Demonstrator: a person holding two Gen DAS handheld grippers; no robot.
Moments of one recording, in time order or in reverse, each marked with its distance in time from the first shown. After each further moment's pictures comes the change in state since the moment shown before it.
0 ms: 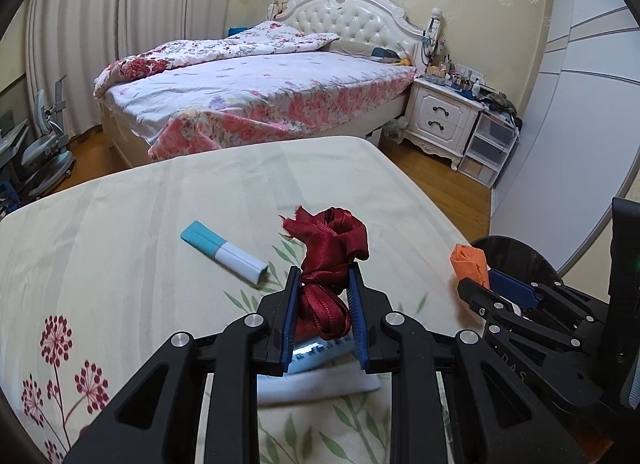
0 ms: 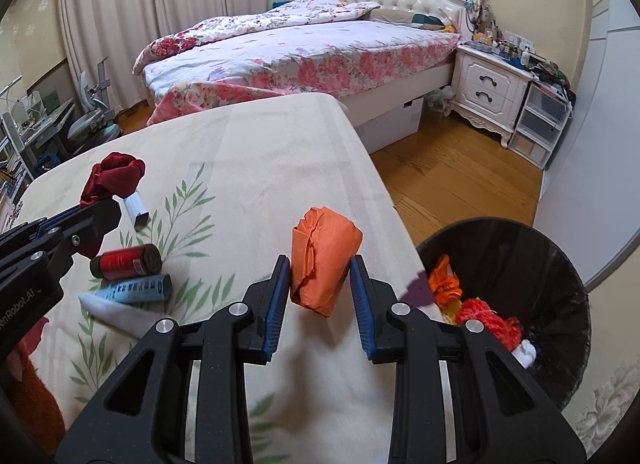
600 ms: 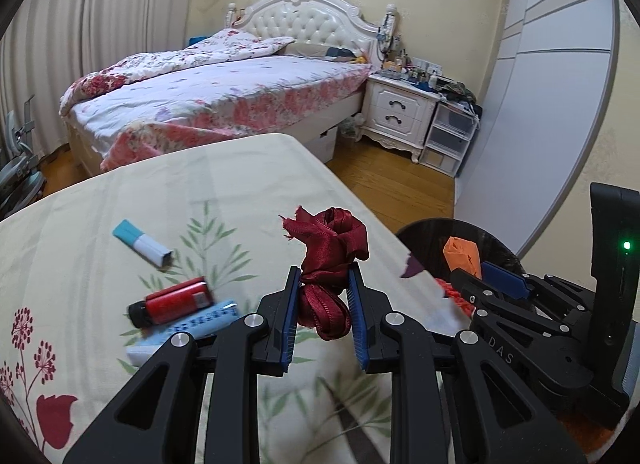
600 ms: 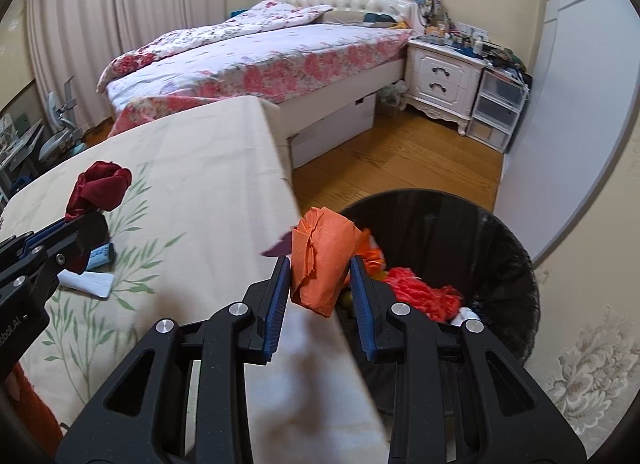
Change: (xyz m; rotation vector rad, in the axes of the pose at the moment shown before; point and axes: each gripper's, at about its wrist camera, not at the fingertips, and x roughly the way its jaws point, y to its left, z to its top) left arm -0.003 -0.070 -0.014 0.084 -0.011 -0.111; right arm -0.028 -0.069 -0.027 0.100 -0.021 -0.127
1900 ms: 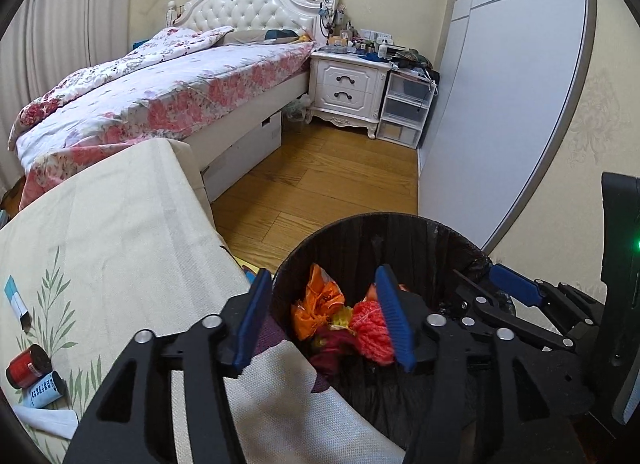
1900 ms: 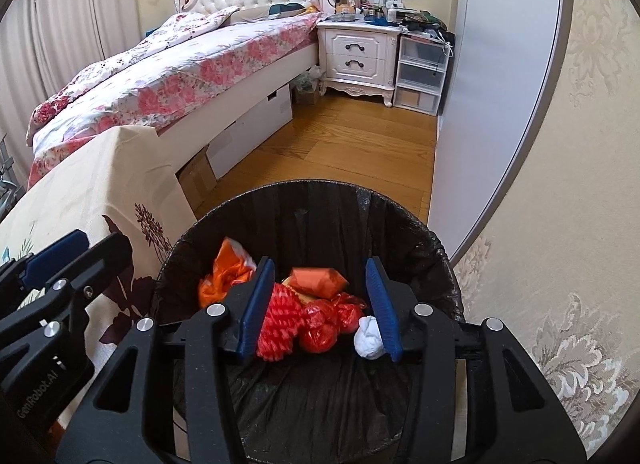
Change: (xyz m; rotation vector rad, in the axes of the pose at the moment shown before) left arm 0.094 -0.102 0.016 0.128 0.059 -0.094; right arm 0.043 -0.111 0.000 0.207 0.019 -0.164
